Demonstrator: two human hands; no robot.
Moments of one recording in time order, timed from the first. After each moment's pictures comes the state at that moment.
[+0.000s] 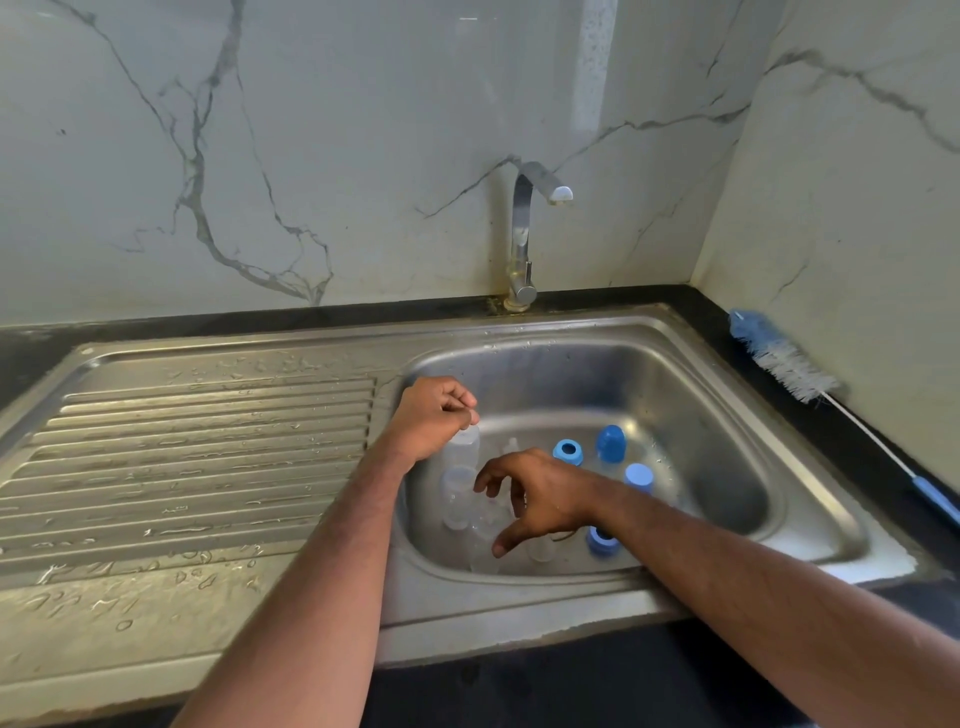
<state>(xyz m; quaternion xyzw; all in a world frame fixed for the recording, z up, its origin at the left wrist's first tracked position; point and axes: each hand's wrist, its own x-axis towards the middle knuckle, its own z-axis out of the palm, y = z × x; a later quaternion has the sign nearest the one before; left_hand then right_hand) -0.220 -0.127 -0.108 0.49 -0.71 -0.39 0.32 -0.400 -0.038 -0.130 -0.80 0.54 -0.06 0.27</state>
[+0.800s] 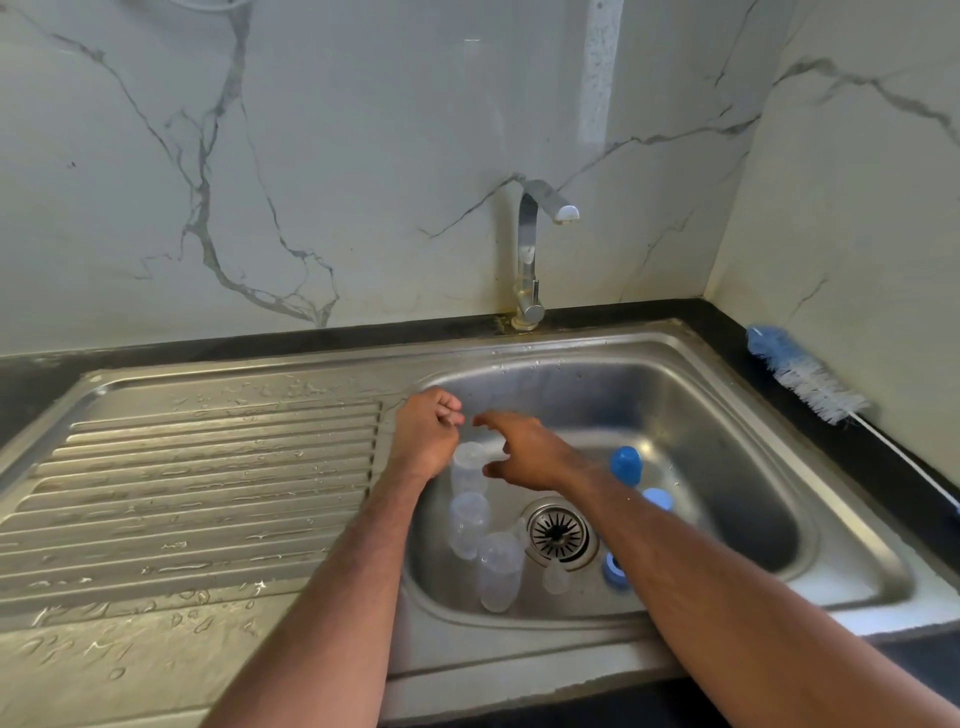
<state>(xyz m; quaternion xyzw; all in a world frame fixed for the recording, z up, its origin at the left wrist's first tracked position) -0.229 -0.141 -0.114 0.57 -0.67 -0.29 0.39 -0.392 -0.116 -0.138 -0.75 0.61 -0.18 0.19</state>
